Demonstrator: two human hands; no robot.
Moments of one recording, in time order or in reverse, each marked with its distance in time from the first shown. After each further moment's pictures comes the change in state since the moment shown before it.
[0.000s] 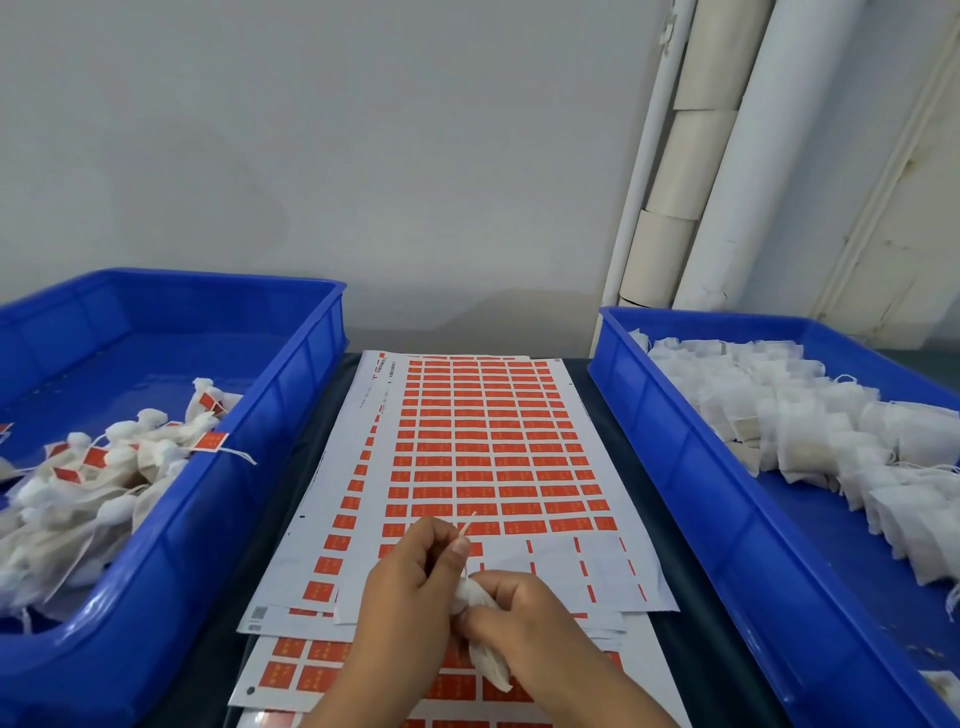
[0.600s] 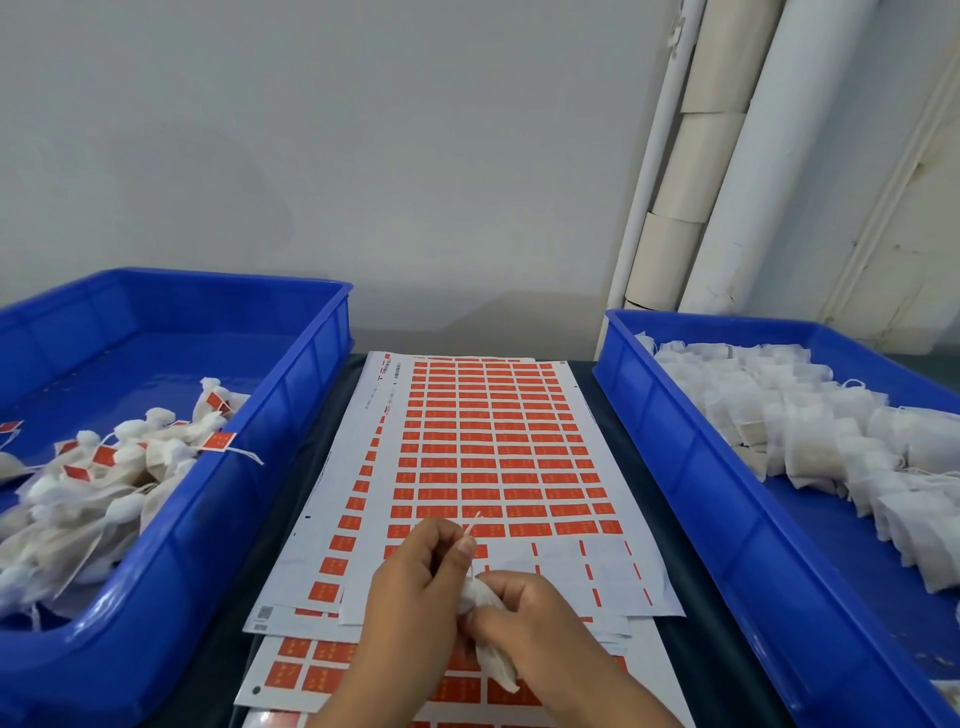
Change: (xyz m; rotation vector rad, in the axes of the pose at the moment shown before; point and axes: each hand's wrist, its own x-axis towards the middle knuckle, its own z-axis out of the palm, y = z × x) left_hand 0.000 0.005 0.000 0.030 0.015 0.000; right_hand 0.000 -0.001 0.000 -0.034 0.020 0.022
